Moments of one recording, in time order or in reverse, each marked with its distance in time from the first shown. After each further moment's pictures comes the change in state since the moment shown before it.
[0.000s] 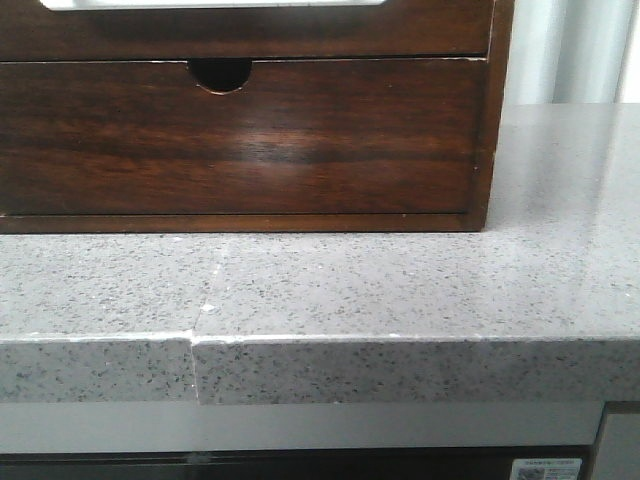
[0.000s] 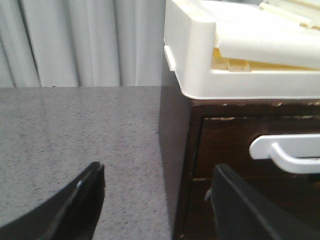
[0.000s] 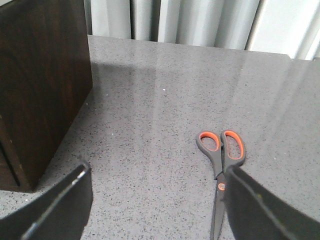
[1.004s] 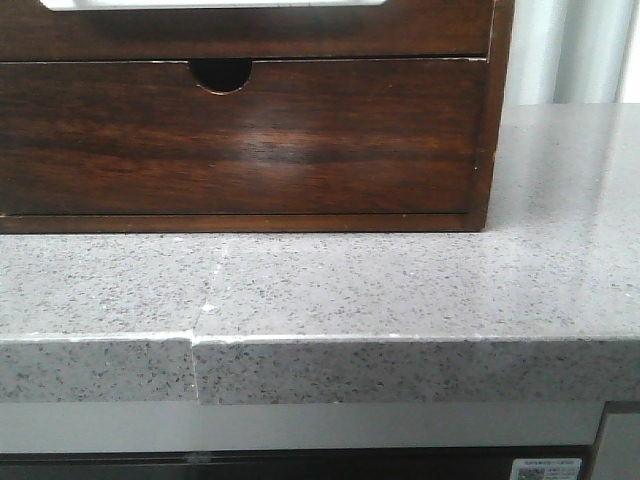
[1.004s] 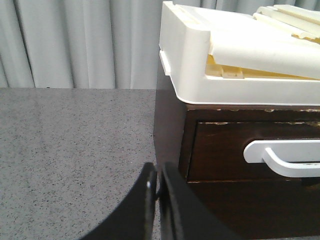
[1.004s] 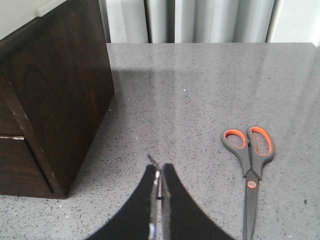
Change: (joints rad) left arm 0.000 -0.001 0.000 -0.003 0.000 -0.002; right arm 0.000 0.000 0.000 0.116 0.005 0.000
